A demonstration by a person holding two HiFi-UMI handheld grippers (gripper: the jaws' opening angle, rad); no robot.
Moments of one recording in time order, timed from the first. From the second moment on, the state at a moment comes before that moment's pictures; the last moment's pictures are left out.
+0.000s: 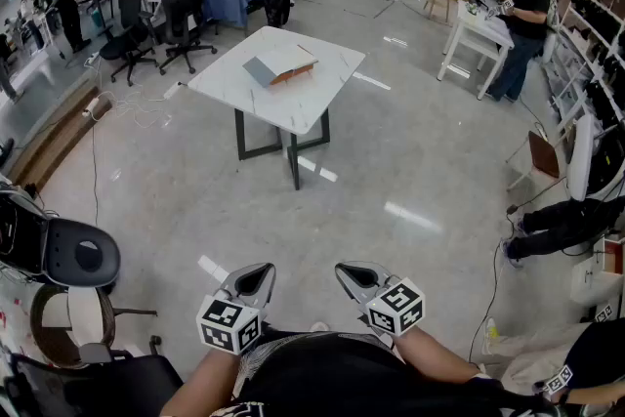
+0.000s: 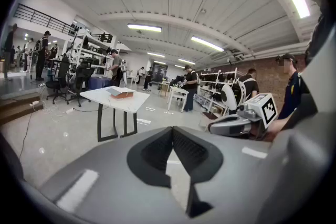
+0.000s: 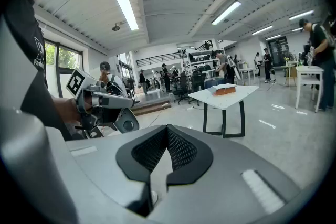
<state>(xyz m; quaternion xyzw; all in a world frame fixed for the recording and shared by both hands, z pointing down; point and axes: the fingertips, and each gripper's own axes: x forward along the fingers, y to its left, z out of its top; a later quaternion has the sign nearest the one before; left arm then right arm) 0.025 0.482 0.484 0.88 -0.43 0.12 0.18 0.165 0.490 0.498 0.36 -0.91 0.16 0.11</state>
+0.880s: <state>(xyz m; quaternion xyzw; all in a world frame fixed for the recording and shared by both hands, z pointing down) 0.039 0.476 0.482 0.88 -0.42 0.12 0.18 0.159 0.493 0.502 0.33 -0.92 0.17 0.11</state>
